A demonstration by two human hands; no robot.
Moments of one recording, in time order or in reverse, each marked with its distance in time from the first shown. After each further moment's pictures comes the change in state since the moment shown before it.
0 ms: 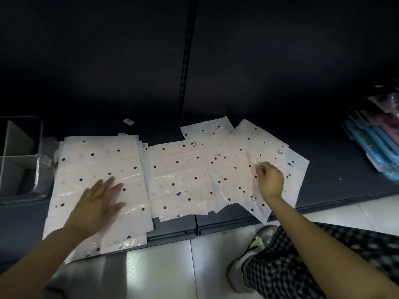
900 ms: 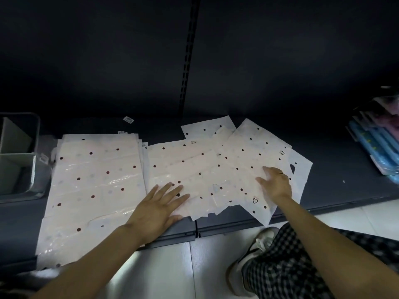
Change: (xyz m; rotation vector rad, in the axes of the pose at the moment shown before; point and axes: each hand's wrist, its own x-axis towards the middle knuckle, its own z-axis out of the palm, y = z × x) left_hand 0.027 0.105 0.046 0.216 -0.009 0.415; right_hand 0.022 0.046 0.010 -0.180 -0.321 0.119
